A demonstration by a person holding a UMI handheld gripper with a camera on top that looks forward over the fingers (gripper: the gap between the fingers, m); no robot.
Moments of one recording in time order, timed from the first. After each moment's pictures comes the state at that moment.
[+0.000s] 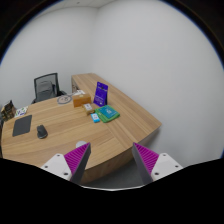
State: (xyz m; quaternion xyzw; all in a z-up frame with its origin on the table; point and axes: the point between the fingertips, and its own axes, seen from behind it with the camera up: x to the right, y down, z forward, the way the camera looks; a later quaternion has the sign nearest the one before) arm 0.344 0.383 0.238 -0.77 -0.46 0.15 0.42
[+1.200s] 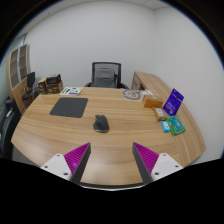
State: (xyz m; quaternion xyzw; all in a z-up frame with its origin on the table) arm 0.198 0.138 0.165 -0.63 -0.66 0.26 0.31
